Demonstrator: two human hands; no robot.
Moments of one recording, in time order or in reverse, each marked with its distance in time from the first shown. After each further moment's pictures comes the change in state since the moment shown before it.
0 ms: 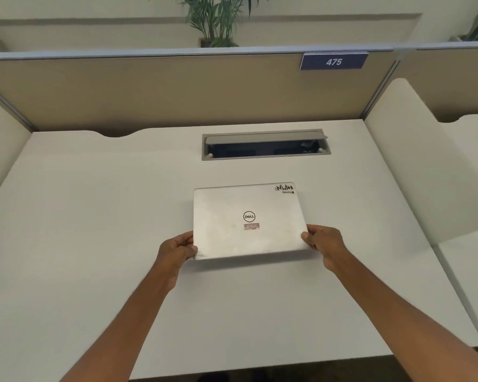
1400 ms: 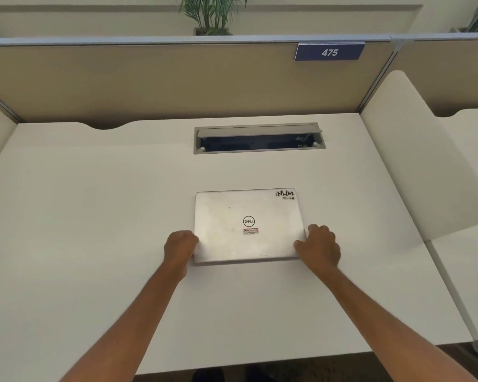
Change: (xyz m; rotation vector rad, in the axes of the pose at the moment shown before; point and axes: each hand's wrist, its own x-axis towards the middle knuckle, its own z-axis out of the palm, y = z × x) left_hand 0.016 -0.003 0.048 0.200 0.213 -0.117; right_hand -0.044 -0.001 0.010 -1.009 0.226 -0.153
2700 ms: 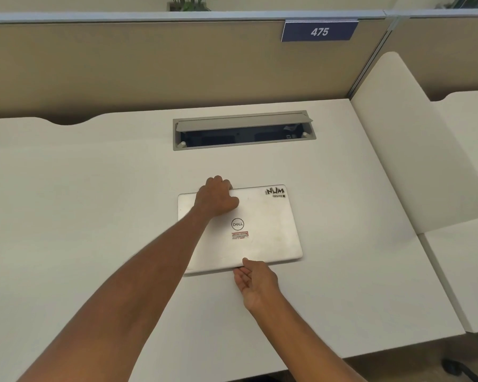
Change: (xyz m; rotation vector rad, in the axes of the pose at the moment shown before) left_hand 0.072 0.127 0.113 1.057 -0.209 0.600; right_hand -0.068 -0.080 0.070 1.629 -0.403 0.875
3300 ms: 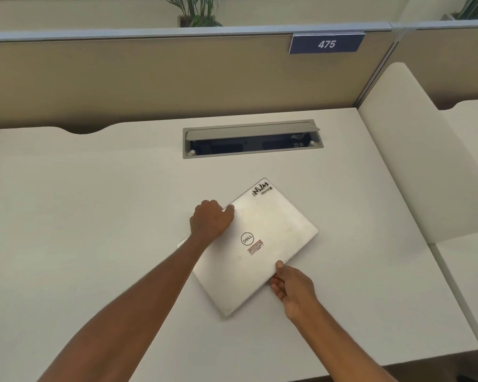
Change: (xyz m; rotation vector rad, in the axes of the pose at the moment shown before) left_hand -0.047 -0.018 0.004 -0.254 0.115 -0.277; right_hand 0.022 -0.039 -0.046 -0.221 0.007 -0.205
